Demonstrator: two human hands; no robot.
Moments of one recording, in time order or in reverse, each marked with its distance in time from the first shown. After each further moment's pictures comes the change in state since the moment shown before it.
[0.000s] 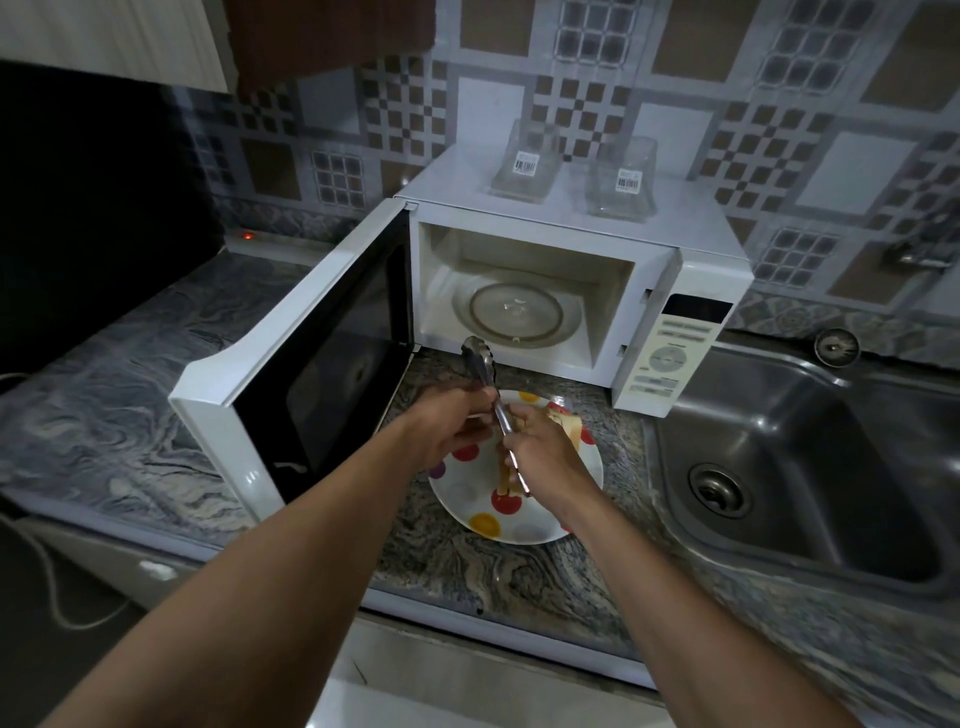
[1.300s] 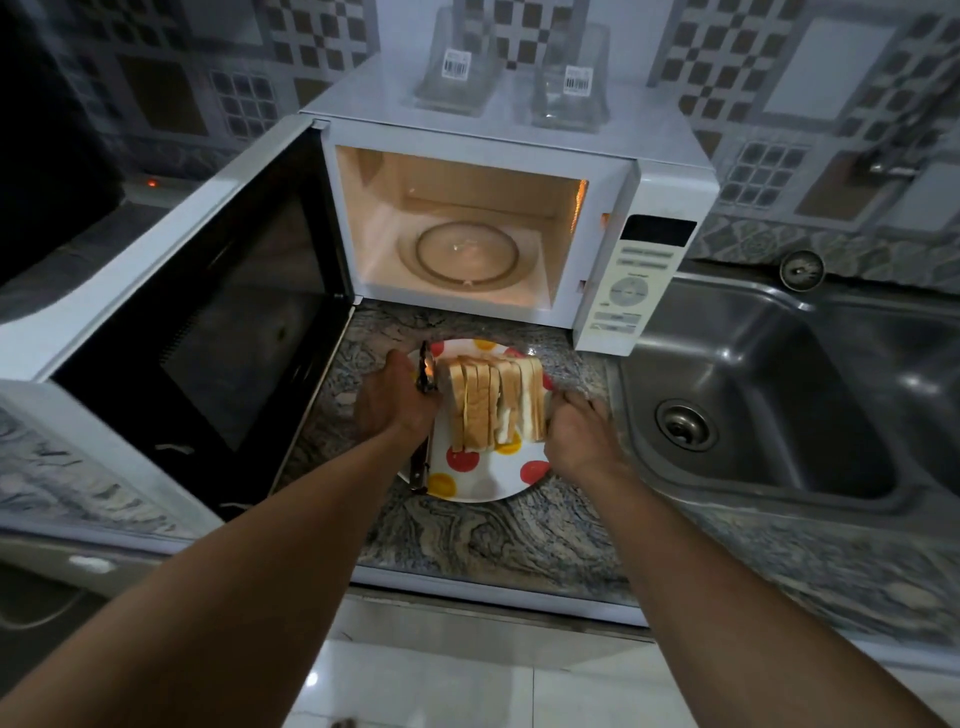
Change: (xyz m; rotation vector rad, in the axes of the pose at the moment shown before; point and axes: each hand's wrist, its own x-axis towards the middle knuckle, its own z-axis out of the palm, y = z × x) left_hand 0.029 -0.054 0.015 1.006 0.575 0.234; right_hand 0.041 0.114 -0.064 -1.008 0.178 0.060
